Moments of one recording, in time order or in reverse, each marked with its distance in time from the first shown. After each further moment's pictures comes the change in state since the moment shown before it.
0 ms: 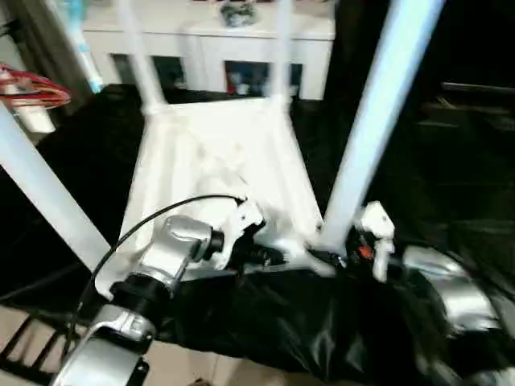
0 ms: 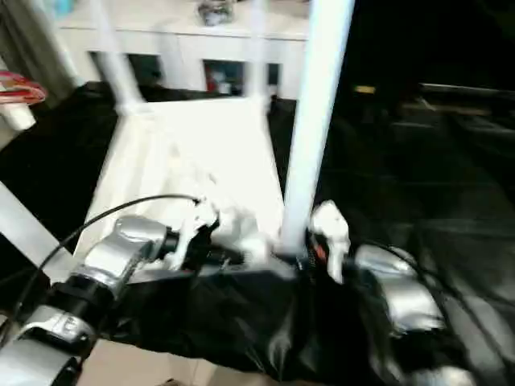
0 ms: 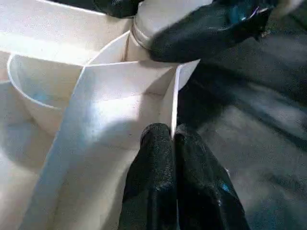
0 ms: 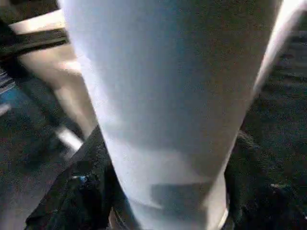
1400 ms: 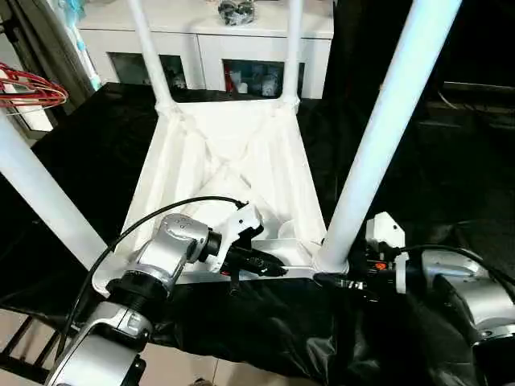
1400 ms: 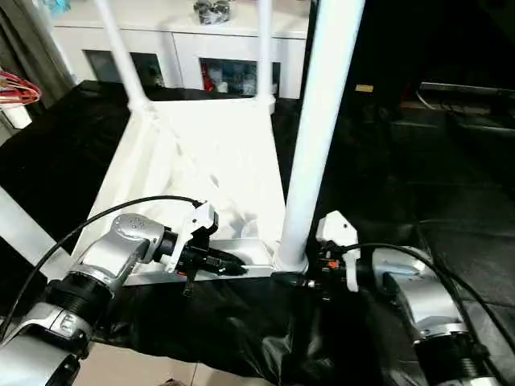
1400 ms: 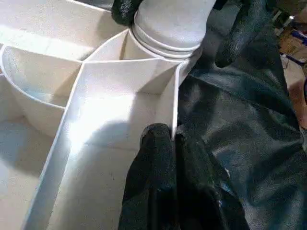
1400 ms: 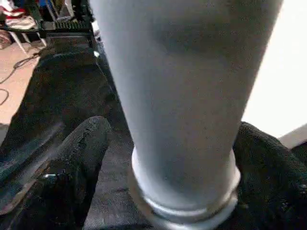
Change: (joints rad) left arm -0.018 0.076 -0.051 0.048 -0.024 -0.076 -0.293; right arm 0.108 -0.199 0.066 -0.220 0.068 0.100 0.413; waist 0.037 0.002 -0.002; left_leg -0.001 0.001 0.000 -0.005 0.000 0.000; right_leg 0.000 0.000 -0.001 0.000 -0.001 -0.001
